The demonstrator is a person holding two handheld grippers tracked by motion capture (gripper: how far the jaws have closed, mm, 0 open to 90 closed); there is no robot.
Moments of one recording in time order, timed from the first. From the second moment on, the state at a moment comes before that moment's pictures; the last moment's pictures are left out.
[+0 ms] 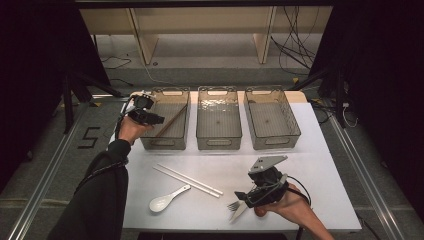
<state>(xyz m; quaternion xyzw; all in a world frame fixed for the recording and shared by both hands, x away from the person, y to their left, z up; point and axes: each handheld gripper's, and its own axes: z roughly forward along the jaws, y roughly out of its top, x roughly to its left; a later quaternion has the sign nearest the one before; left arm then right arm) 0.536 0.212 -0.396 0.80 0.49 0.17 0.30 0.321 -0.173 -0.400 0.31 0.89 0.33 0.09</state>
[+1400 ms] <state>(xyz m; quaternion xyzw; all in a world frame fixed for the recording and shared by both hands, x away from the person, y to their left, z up) 0.425 0.144 -0.400 0.93 0.21 0.11 0.27 0.316 -0.177 -0.402 0.31 0.88 0.34 0.09</state>
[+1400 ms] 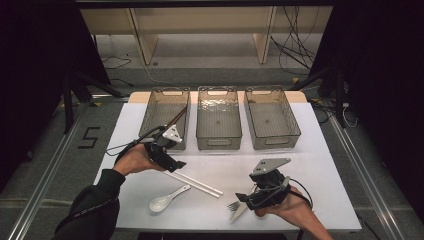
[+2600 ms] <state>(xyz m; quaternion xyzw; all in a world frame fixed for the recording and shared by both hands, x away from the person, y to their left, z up) 0.432 0.121 -0.440 0.98 0.12 0.08 0.15 0.317 -0.177 -0.403 0.31 0.88 0.34 0.08</state>
